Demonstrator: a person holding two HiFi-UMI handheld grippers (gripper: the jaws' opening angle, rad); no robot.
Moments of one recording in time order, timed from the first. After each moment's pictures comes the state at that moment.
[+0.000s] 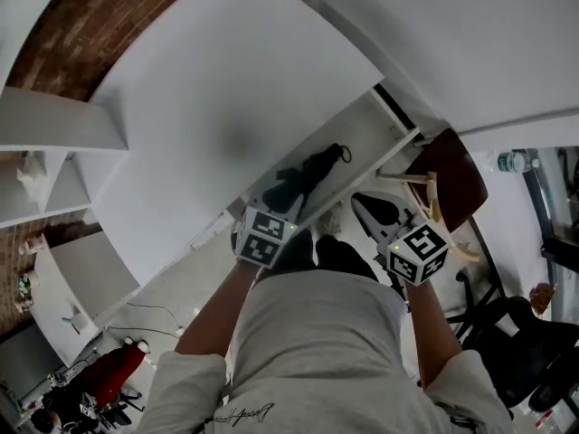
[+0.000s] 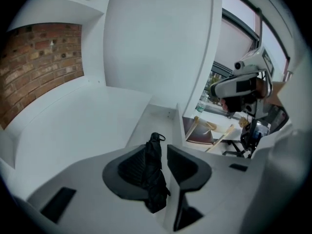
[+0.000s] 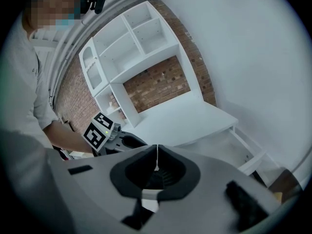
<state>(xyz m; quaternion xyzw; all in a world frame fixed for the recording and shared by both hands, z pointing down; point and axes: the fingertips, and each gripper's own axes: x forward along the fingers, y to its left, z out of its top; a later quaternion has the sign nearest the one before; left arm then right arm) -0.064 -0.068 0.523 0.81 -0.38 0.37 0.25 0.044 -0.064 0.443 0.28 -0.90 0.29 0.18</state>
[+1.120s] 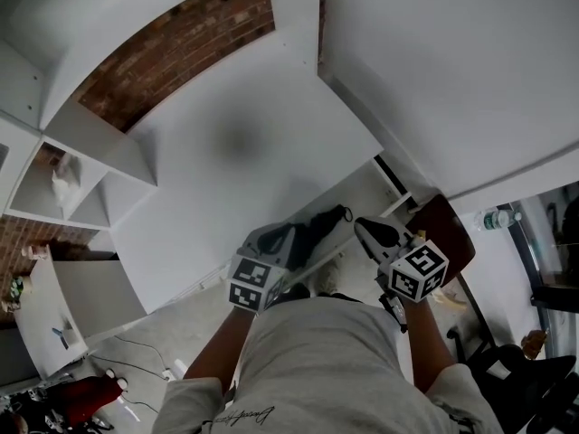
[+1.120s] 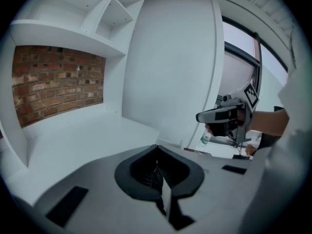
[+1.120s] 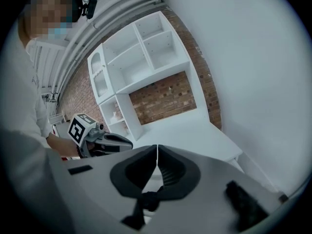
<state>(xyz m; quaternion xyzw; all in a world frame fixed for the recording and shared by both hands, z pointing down) -0.096 -0.084 0.394 0.83 -0.46 0.21 0.22 0.028 -0.105 0.363 0.28 -0.92 0.23 0.14</state>
